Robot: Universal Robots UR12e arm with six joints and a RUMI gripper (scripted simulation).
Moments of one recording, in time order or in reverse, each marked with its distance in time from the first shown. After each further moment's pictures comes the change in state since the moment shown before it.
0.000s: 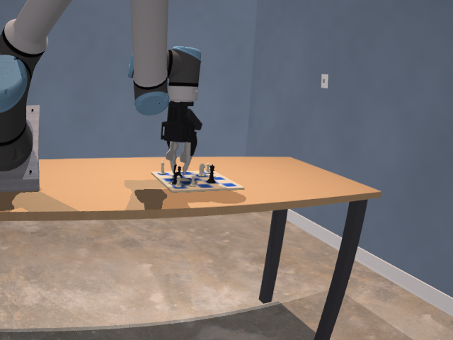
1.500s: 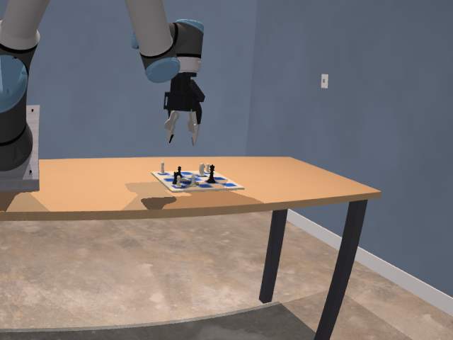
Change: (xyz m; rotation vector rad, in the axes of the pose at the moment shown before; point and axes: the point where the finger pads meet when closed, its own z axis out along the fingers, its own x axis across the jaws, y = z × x) arm 0.003 0.000 -0.090 0.010 0.007 0.002
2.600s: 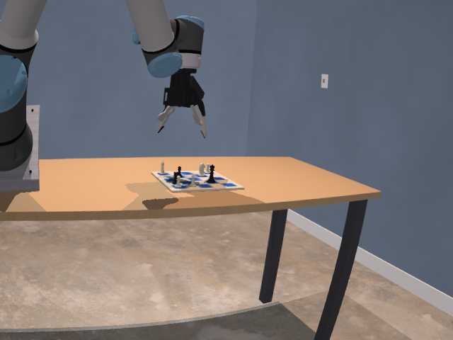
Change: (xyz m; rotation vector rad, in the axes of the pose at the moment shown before) arm -0.004 0.001 -0.012 -0.011 -0.009 -0.004
